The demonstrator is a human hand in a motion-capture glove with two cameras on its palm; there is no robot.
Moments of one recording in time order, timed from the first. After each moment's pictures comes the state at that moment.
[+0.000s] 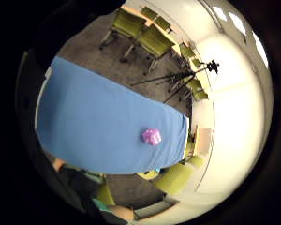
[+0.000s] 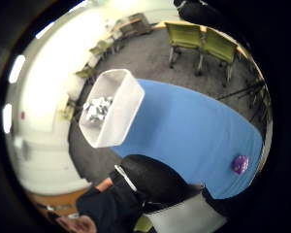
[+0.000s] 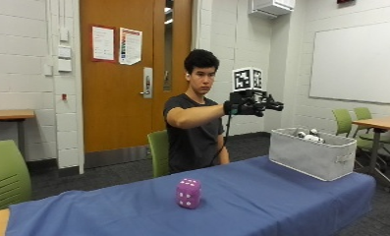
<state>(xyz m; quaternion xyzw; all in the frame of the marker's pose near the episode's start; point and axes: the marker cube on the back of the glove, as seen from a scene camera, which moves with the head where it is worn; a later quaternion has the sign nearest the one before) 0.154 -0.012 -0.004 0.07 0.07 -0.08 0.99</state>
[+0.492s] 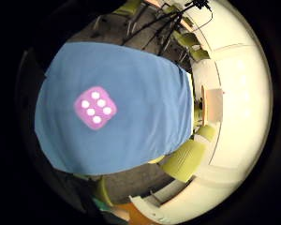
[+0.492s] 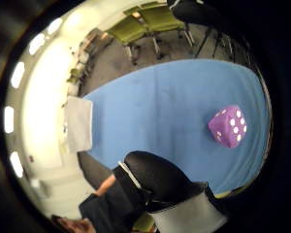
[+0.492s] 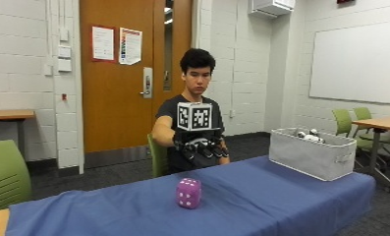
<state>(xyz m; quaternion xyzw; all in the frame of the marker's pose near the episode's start) 0.401 0.057 0.108 -0.02 0.03 0.11 0.99</state>
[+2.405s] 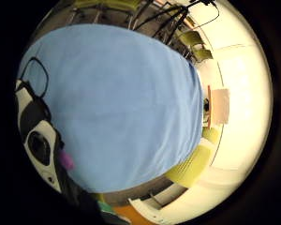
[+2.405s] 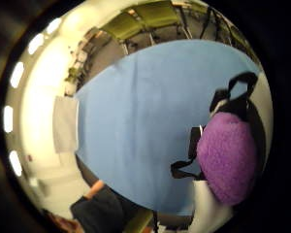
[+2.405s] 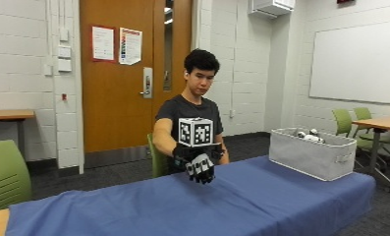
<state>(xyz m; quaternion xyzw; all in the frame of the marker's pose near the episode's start) 0.403 0.056 0.164 0.00 0.03 0.09 1.00</state>
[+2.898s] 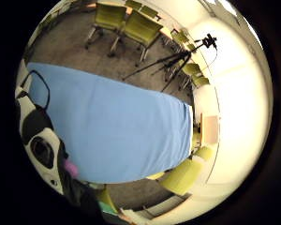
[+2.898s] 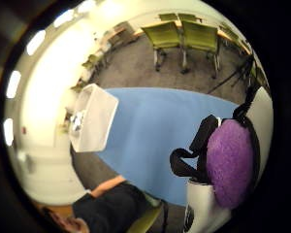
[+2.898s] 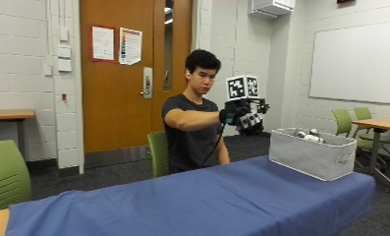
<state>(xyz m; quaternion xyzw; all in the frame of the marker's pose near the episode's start) 0.229 -0.025 0.029 0.08 0.04 -0.03 1.00</state>
